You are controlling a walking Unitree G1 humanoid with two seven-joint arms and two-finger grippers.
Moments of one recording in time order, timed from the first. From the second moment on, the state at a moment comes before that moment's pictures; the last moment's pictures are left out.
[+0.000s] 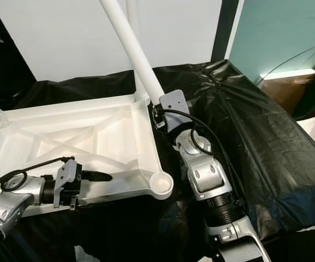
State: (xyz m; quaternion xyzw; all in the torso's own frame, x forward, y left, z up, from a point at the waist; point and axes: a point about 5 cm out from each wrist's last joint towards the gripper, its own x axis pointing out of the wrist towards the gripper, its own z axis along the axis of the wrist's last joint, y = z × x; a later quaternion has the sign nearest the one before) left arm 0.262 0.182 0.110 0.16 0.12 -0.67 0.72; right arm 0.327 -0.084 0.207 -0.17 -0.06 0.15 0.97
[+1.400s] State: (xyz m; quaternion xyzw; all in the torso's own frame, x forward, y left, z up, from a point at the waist) left arm 0.294 0.102 0.086 0.16 0.10 -0.60 0.77; right arm 0.294 -0.093 0.182 -0.13 -0.05 0.11 0.98
